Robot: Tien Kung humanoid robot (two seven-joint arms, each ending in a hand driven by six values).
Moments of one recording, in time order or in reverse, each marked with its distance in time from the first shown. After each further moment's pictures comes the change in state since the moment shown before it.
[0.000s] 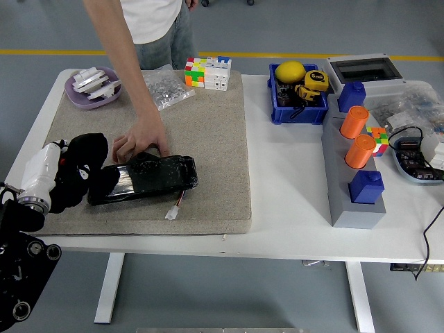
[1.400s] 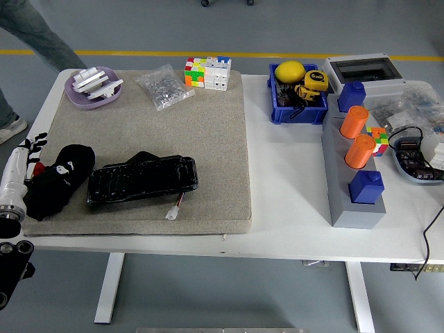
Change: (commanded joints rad) left arm 0.012 0.011 -0.114 0.116 -0.372 0.073 -0.330; right arm -0.005 0.009 0.031 0.000 -0.036 -0.012 -0.008
